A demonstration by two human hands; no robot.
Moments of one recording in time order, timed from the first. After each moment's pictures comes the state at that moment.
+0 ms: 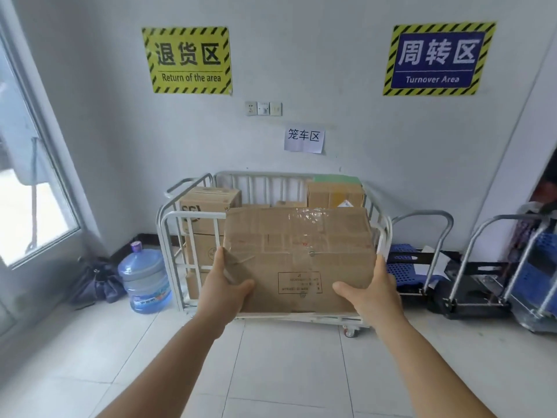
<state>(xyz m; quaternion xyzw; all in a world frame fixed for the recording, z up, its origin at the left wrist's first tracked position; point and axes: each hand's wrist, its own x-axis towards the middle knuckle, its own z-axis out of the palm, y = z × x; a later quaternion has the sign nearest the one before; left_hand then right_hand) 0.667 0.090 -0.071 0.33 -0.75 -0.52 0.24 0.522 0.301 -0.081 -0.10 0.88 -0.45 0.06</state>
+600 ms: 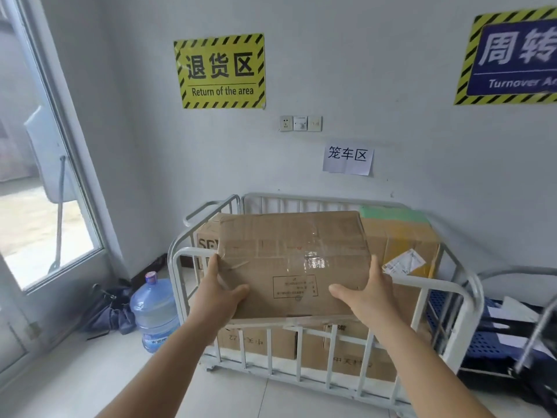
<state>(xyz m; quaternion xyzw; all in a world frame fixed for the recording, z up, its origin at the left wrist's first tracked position) 0.477 -0.116 -0.055 0.38 -0.73 -0.50 0.28 0.301 0.073 -0.064 -0.18 0.87 -0.45 0.10</state>
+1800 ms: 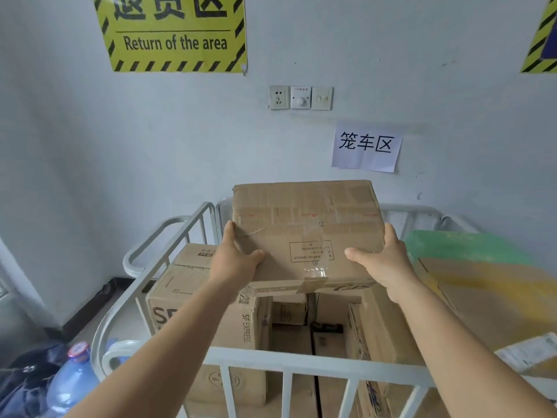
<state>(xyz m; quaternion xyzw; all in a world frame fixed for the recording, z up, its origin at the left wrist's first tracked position) 0.144 -0.476 -0.054 0.34 -0.76 -0.51 0.23 -0.017 -0.271 -0.072 -0.10 0.84 -0.52 0.07</state>
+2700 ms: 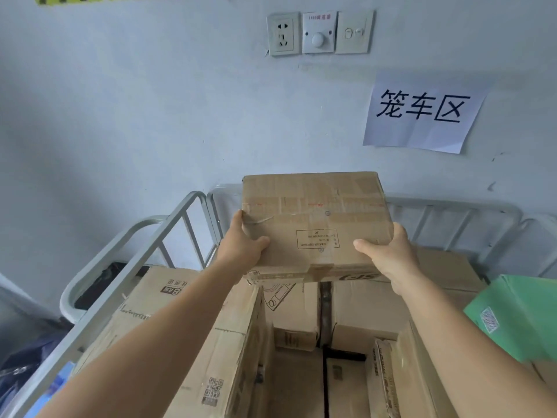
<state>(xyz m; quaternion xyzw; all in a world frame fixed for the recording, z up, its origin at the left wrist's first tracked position) -0.114 -0.621 -0.108 0.41 -0.78 -0.45 0.15 -0.283 -0.413 -0.150 -0.04 0.84 -0.52 0.13</state>
